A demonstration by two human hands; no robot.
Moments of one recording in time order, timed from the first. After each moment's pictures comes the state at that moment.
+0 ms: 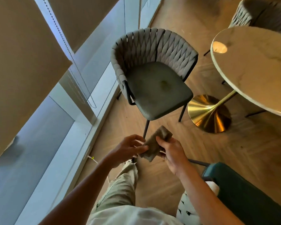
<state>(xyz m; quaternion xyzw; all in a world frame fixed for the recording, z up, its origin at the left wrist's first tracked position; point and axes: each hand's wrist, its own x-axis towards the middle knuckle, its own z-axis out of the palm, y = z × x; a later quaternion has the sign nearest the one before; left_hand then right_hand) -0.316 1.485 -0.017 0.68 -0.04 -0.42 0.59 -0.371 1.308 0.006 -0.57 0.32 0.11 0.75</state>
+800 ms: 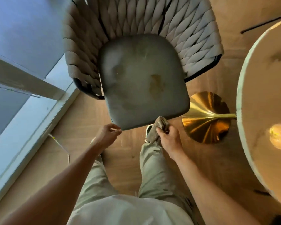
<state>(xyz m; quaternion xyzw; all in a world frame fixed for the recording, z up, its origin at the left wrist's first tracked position) -0.091 1.284 -0.184 0.72 0.31 -0.36 0.51 -0.093 1.052 -0.145 -0.79 0.29 0.20 0.51</state>
